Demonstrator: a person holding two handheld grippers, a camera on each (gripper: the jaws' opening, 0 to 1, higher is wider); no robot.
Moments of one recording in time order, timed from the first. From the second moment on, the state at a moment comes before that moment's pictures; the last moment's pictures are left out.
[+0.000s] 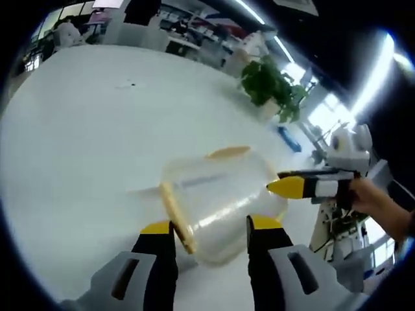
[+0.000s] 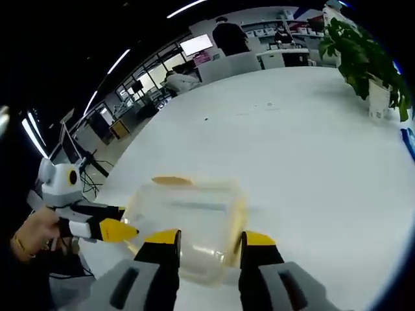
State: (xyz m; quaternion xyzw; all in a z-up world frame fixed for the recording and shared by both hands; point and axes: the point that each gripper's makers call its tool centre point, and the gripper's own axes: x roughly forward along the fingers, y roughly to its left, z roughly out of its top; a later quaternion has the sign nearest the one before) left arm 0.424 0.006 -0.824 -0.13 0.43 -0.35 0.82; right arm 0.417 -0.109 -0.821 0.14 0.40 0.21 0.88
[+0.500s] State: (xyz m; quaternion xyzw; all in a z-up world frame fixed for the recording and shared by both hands) left arm 0.423 0.009 -0.823 -0.11 0.39 -0.34 0.85; right arm 0.417 -0.109 -0.820 0.13 0.37 0.21 0.90
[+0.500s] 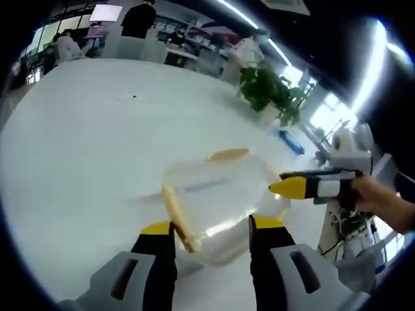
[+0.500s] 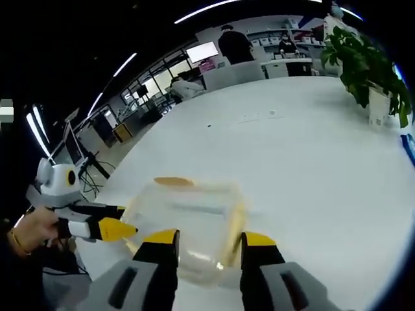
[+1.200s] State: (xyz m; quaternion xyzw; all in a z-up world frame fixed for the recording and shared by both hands) left arm 0.437 0.026 -0.821 -0.02 0.35 -0.32 0.88; right arm 0.430 -0.110 -0.811 -0.02 0.33 0.22 0.92
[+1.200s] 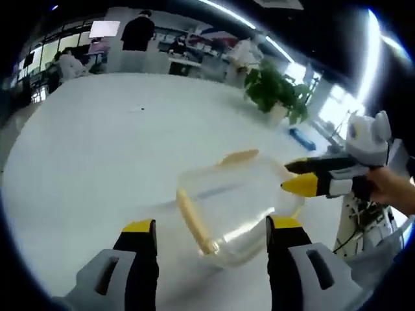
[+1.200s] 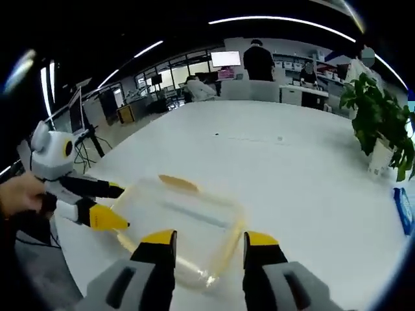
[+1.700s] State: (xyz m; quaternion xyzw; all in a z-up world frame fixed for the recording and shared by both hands) left arm 0.444 0.015 -0.789 0.08 0.29 -0.37 0.88; right arm 0.430 -0.101 -0.786 -0.02 0.29 0.29 0.91
